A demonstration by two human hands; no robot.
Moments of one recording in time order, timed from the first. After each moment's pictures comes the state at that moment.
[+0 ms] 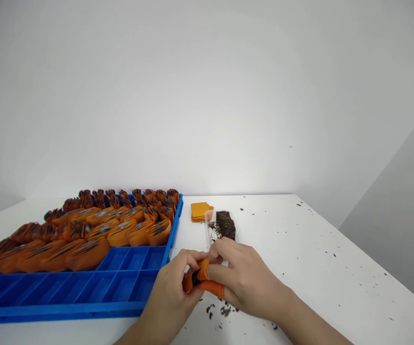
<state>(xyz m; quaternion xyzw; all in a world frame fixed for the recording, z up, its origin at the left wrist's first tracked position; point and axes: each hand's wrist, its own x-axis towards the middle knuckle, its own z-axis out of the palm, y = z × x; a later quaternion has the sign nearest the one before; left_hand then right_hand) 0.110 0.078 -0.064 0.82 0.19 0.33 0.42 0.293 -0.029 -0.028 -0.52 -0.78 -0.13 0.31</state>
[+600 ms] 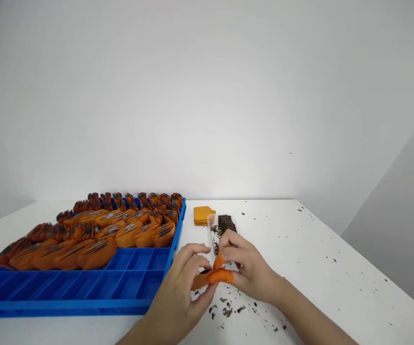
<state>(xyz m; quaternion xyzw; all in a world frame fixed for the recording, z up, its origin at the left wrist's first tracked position) 0.104 0.073 -0.052 0.88 0.10 0.36 0.29 0.309 -0.019 -0.036 -0.49 -0.73 0.07 0.47</state>
